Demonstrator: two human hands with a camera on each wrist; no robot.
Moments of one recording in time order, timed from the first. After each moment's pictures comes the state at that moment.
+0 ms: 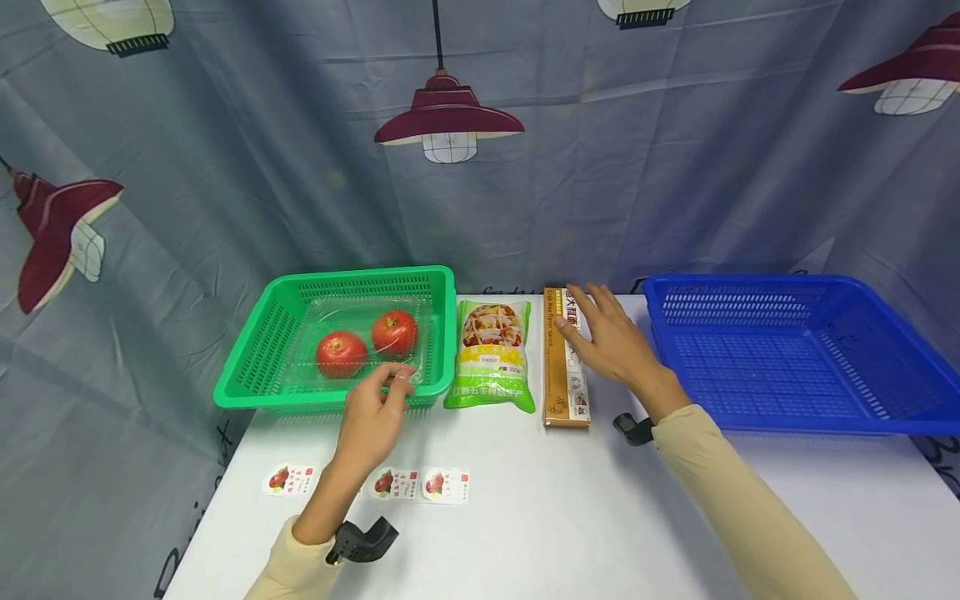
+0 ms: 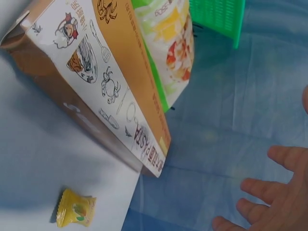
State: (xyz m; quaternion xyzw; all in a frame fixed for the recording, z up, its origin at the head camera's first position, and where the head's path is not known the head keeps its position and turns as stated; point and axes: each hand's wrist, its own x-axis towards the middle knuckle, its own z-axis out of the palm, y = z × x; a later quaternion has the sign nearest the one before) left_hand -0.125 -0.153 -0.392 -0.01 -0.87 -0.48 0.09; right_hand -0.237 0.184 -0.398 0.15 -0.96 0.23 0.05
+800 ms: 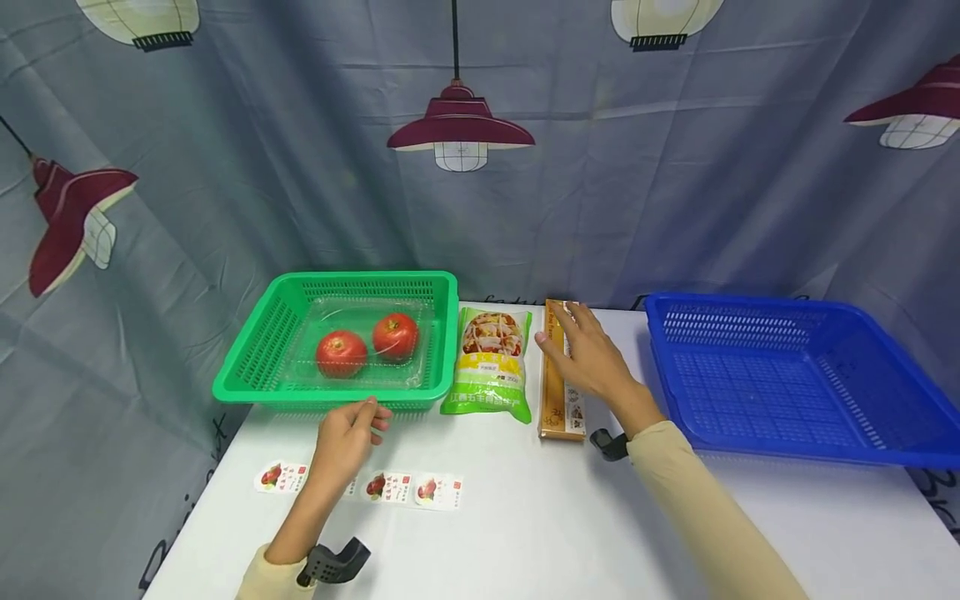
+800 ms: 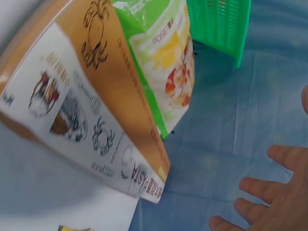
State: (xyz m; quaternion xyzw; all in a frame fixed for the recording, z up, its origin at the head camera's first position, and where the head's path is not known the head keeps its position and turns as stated) left_hand -0.110 -0.181 -0.429 0.09 -0.86 -0.51 0.07; right_hand -0.237 0.161 -0.407 0.17 -0.95 0.24 0.05
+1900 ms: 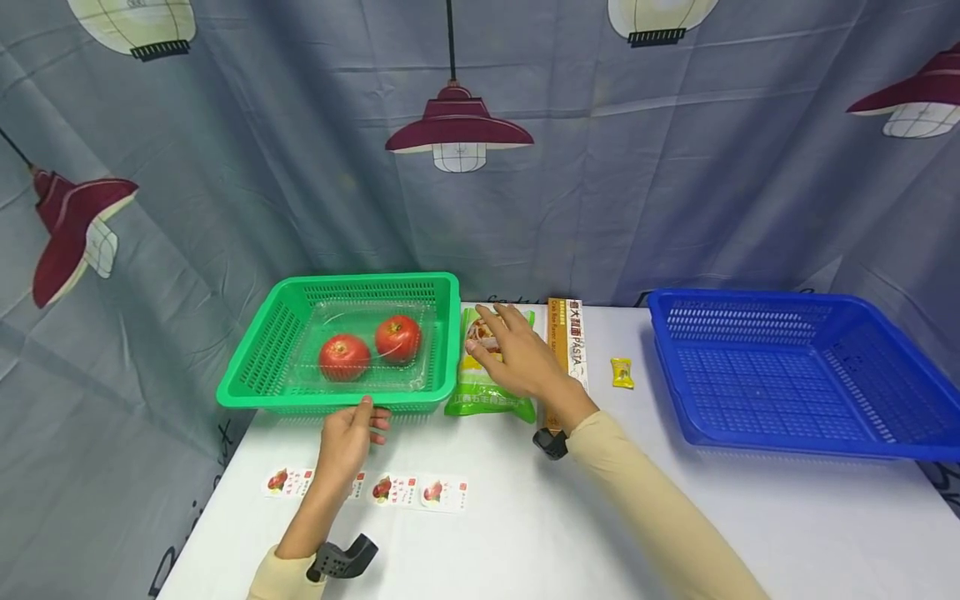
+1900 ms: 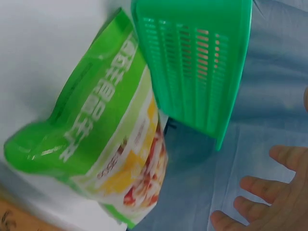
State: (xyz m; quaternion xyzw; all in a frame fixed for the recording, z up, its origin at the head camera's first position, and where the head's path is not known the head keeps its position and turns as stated) left_hand -0.117 -0.189 -0.441 0.13 -0.81 -0.57 0.04; right_hand -0.232 0.072 -0.401 0.26 -0.93 0.26 0.04
